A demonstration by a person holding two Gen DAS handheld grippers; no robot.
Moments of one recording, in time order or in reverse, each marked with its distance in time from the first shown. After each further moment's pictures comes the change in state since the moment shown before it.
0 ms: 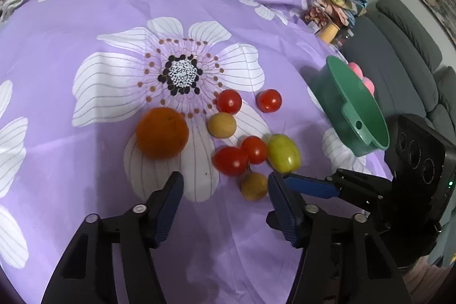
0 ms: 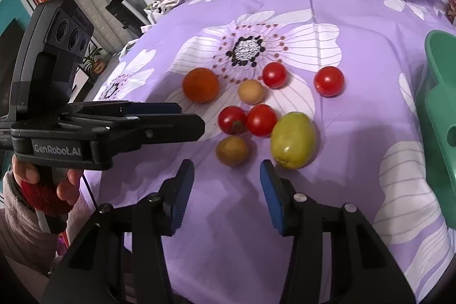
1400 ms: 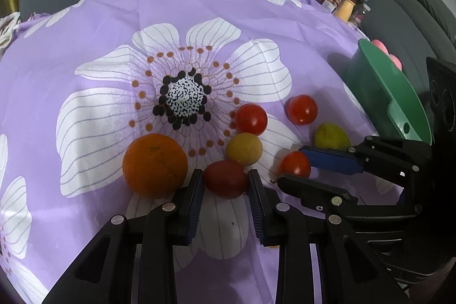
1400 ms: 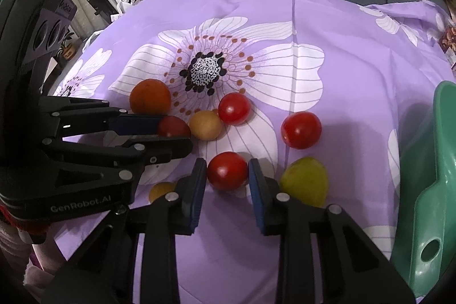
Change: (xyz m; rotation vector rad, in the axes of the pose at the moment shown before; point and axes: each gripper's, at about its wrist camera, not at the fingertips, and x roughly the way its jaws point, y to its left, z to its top) left arm 0.038 -0.002 0.028 0.122 0.039 0.160; right arm 0.029 -0.015 0.045 -0.077 0.040 -0.195
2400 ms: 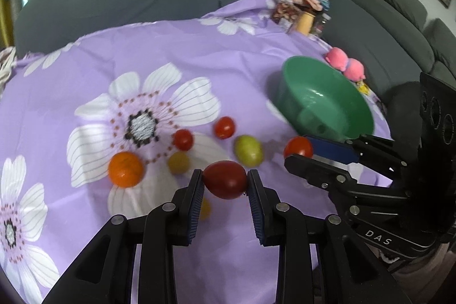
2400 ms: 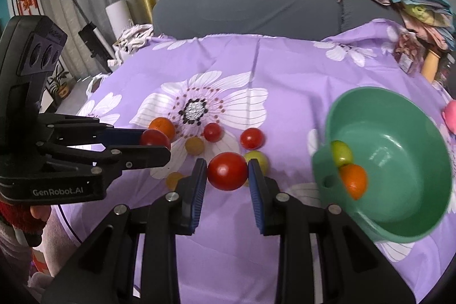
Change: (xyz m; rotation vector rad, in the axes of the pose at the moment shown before) left arm -0.069 -0.066 0.001 0.104 -0.107 -0.066; right arm -0.108 -0.013 -0.034 0.085 -0.242 -0.070
